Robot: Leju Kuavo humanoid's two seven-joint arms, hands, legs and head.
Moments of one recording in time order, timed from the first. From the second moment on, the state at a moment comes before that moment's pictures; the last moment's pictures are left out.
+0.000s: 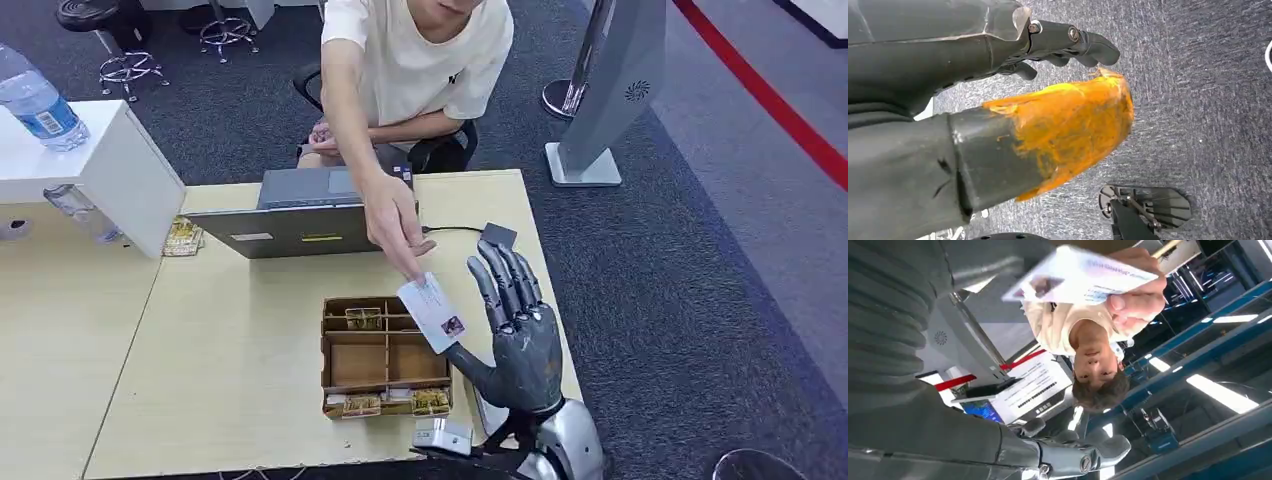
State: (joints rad) left arm -0.05 -0.14 0.23 -0.22 -0.49 0.27 0.01; right arm 0.09 0.26 0.23 -1.68 1.15 -0.69 -0.63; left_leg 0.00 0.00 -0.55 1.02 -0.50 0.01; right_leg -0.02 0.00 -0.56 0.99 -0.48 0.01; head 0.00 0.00
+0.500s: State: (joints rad) left arm -0.05 -0.14 0.23 -0.22 -0.49 0.27 0.01; right arm 0.09 0.26 0.23 -1.68 1.13 -0.69 -0.63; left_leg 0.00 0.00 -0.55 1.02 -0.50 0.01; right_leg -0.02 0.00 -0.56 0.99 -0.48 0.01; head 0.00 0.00
